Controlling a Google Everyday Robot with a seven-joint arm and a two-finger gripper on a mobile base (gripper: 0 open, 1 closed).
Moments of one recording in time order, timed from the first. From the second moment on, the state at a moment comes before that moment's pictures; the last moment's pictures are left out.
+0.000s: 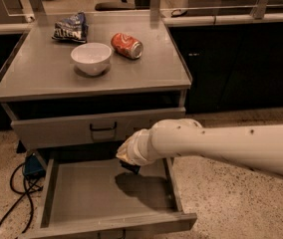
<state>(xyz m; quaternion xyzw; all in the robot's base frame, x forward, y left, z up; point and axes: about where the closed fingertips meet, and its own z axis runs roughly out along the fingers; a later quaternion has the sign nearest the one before) 0.532 0.056 0.639 -0.57 0.74 0.12 0.33</state>
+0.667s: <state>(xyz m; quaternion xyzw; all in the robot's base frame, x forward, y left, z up) 0.532 0.052 0.675 -0.57 0.73 0.10 0.35</state>
